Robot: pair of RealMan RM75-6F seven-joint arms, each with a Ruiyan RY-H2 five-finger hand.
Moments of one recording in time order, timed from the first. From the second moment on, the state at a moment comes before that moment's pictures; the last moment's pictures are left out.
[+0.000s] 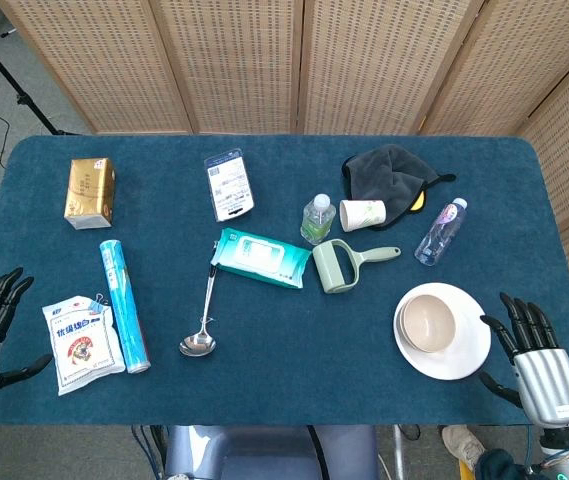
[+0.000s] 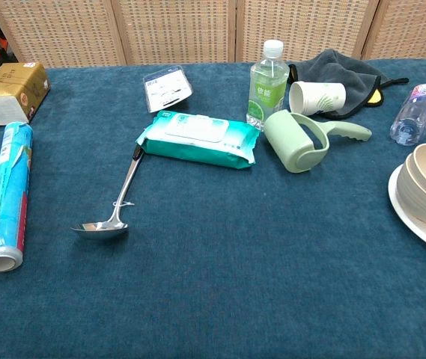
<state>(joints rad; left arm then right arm) -0.09 -1.01 0.03 -1.80 1.66 1.61 -0.06 0.03 -1.19 0.01 -1.57 -1.72 1.64 -0.06</state>
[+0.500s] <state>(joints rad) -0.08 -1.00 0.02 -1.80 1.65 1.61 -0.08 0.13 -1.20 -0.02 -1.56 -1.69 1.42 0.07</state>
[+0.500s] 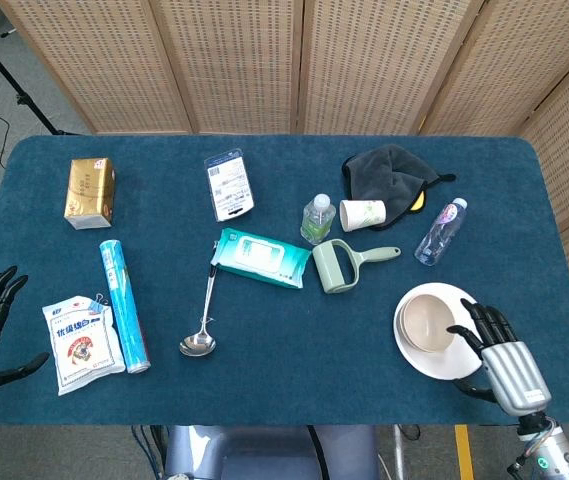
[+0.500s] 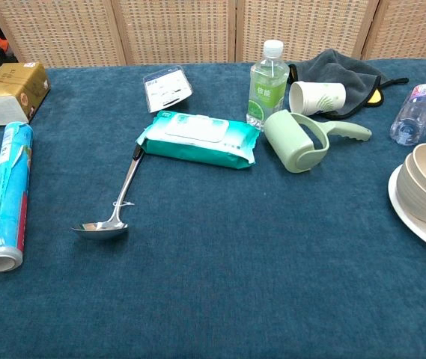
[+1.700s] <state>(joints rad) -0.08 -0.99 0.00 -1.80 1.65 1.59 -0.09 0.23 -1.36 0.01 -1.43 -1.52 1.24 0.16</state>
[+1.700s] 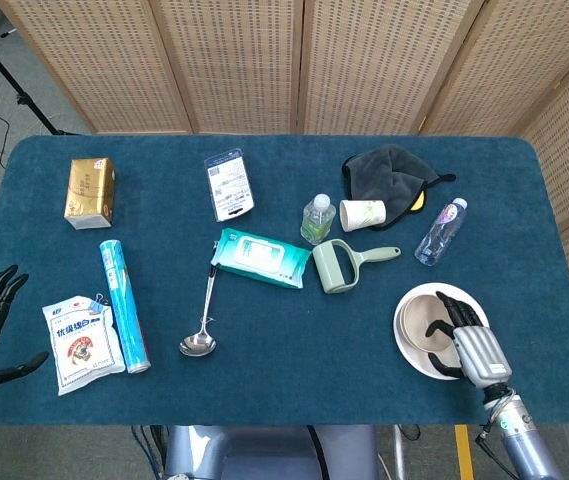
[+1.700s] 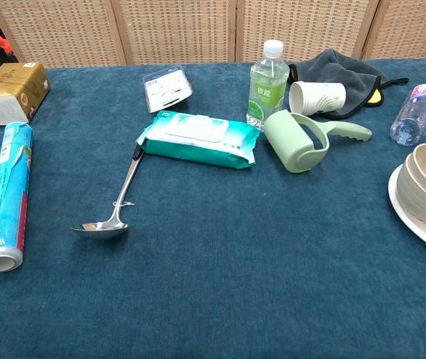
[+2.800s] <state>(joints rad) -0.07 -0.99 0.00 -1.80 1.65 1.58 -0.10 0.23 -1.34 0.01 -1.44 -1.53 1.28 0.17</state>
